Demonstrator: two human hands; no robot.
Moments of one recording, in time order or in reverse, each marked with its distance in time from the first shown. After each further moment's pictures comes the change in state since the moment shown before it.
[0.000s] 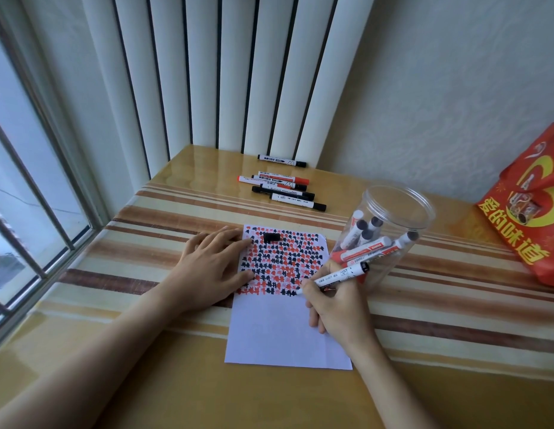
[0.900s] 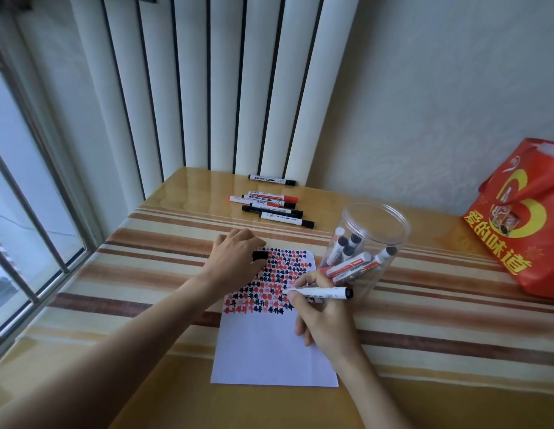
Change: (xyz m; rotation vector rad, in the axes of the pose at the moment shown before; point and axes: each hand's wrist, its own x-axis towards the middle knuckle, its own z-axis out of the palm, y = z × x) left_hand 0.073 0.044 -0.001 -0.051 0.121 -0.033; right_hand 0.000 -0.009 -0.004 0.085 -0.053 0.003
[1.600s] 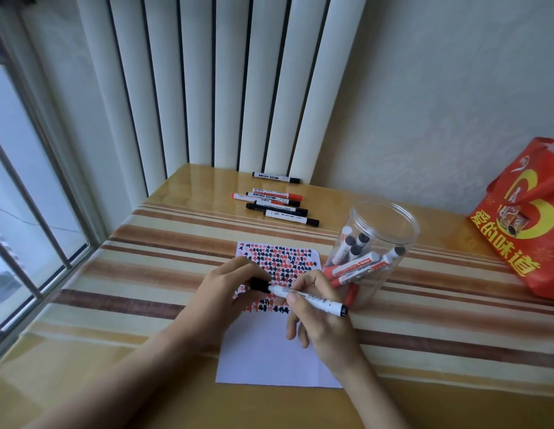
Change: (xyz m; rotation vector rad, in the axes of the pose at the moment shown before) left_hand -0.082 0.014 -0.026 -0.468 0.163 0.254; right_hand -0.011 -0.010 0.010 0.156 -0.152 -0.131
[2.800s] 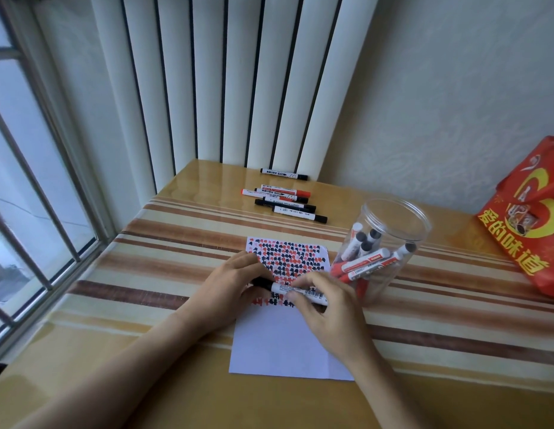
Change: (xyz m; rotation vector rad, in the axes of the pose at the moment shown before) left_hand 0.000 -0.032 0.001 0.140 -0.078 0.101; right_hand 0.010 -0.001 -0.004 -0.687 0.101 -0.361
